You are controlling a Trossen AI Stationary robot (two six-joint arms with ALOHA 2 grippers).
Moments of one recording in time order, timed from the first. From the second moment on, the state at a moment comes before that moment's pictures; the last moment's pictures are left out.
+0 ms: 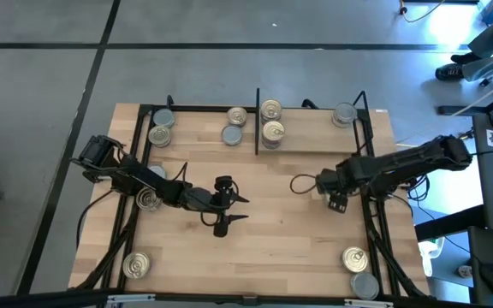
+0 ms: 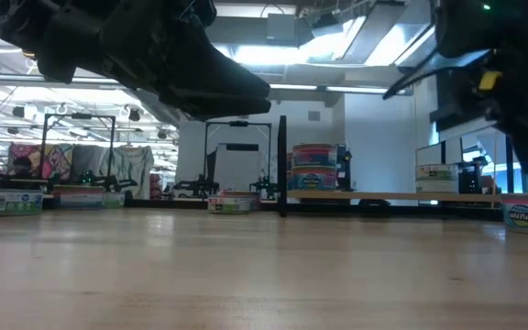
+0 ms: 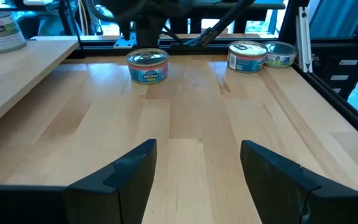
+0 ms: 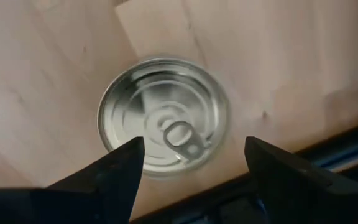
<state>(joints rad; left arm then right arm) -0.29 1.68 0.63 0.75 -0.28 -0.08 0.17 1.20 0.77 -1.21 0.05 0.57</state>
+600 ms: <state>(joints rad) -0.29 1.68 0.63 0.74 -0.28 -0.08 0.20 1.20 0.64 -0.86 0.04 0.57</state>
